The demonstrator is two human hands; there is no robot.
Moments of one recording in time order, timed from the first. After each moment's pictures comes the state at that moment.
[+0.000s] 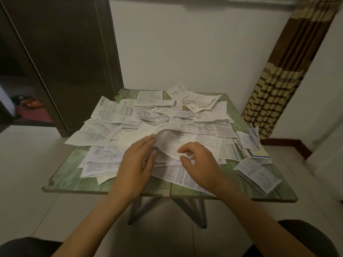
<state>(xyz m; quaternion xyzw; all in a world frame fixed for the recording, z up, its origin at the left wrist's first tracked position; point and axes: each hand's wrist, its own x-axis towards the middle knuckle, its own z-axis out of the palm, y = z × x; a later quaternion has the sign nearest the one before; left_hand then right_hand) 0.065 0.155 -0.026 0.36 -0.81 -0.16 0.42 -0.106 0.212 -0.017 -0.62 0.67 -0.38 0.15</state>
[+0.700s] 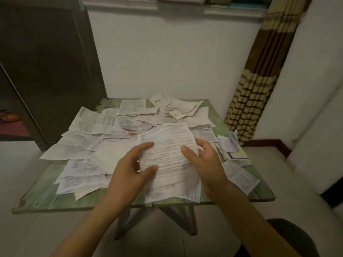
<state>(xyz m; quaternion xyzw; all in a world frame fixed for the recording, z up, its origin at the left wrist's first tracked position) 0.040 0.188 0.015 0.38 -0.71 -0.46 0.38 -0.128 0.235 0.008 -0.34 0.57 -0.65 0.38</state>
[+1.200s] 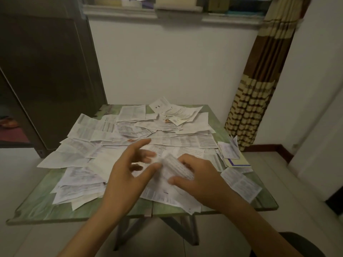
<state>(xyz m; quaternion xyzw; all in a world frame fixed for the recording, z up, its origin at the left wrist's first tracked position) 0.037 0.185 0.025 0.33 -0.73 -0.40 0.44 -0.128 0.247 0.021 -0.65 0.64 -0.37 0.16</state>
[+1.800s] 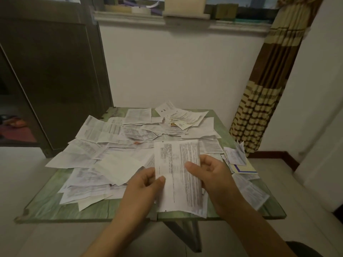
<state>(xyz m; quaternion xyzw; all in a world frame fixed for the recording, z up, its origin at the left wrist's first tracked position) 0.029 0.202 0.021 0.42 -0.62 -0.55 0.36 -0.122 0.249 0.027 -0.36 0.58 -0.59 0.42</state>
